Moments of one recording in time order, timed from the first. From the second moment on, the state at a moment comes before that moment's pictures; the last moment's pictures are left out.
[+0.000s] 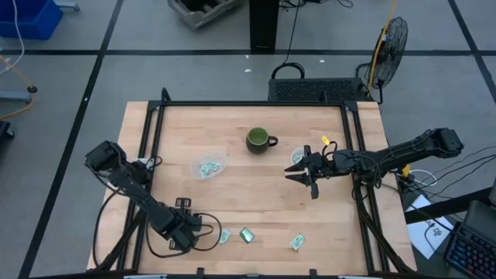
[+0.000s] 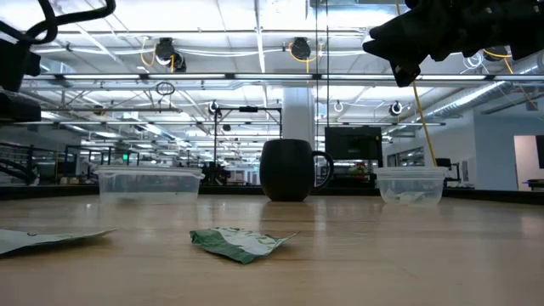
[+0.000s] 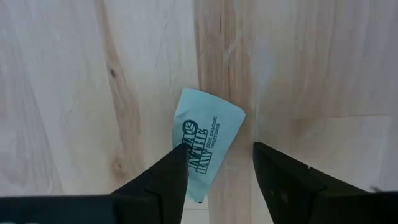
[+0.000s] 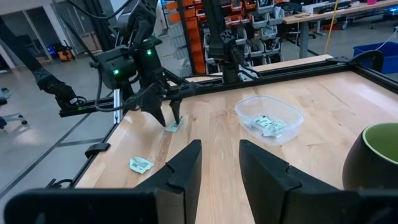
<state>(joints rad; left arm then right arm) -0.77 1.71 0.95 -0.81 -0.06 -0.71 0.16 0.95 0.35 0.46 0.08 0.22</state>
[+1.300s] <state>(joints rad) -0.75 1.64 0.93 -0.77 -0.10 -0.69 0.16 0.95 0.35 0.46 0.08 0.22</state>
